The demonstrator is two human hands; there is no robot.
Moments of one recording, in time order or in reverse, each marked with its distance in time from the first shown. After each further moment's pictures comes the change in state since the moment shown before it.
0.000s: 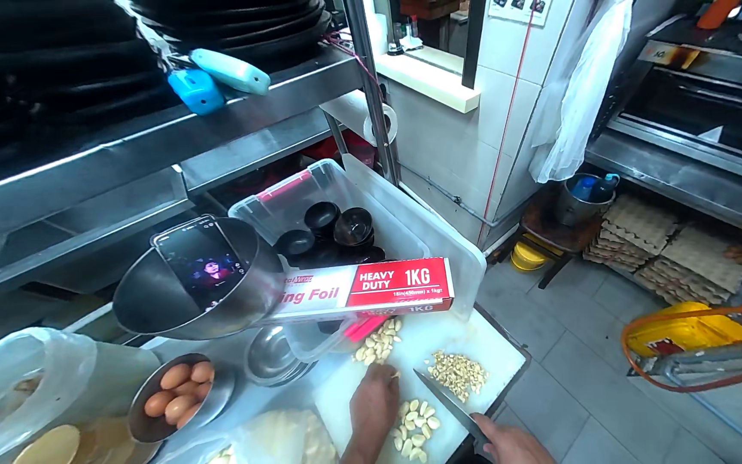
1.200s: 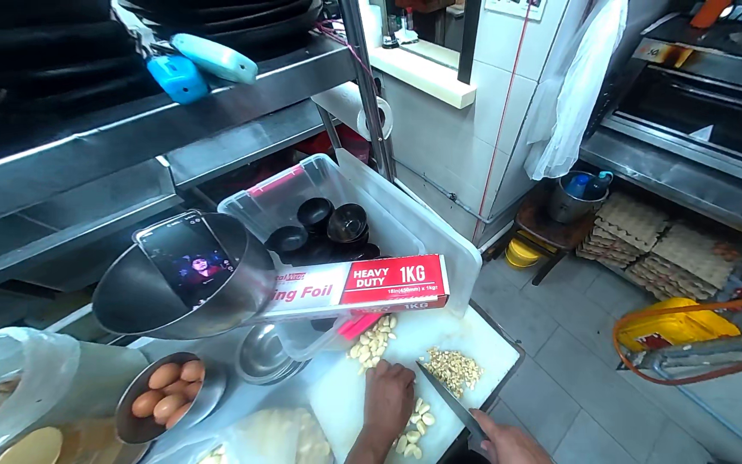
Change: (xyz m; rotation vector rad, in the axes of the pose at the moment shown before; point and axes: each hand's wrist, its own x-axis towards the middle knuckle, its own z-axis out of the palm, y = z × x) left_hand 0.000 0.014 0.030 0.123 0.166 0.410; right_hand -0.009 -0.001 -0.002 0.048 0.001 0.058
